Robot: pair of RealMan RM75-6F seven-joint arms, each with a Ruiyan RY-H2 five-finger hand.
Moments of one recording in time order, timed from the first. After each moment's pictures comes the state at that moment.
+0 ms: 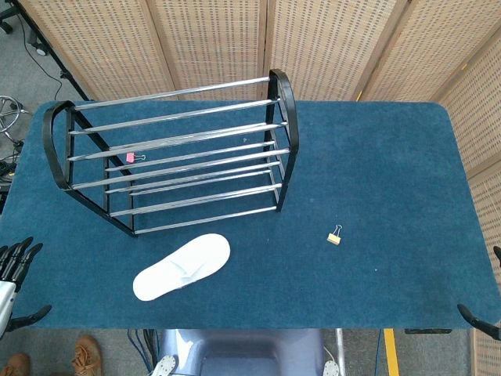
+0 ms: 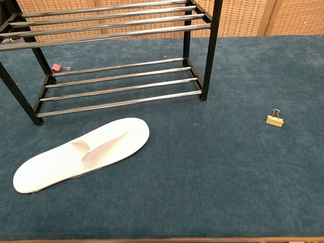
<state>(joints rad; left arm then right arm) 0.03 -0.94 0.08 -1.83 1.67 1.55 0.04 -0.15 -0.95 0.06 -1.95 -1.48 1.69 -0.14</state>
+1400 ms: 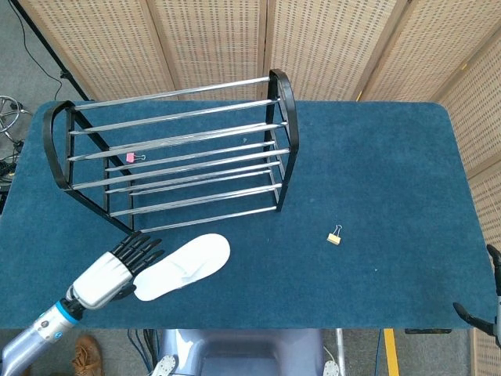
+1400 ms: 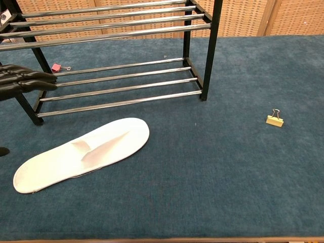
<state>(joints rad) -0.35 -1.27 0.04 -1.43 2.02 1.30 0.00 -0.13 -0.96 0.07 -1.95 -1.44 1.65 -0.15</state>
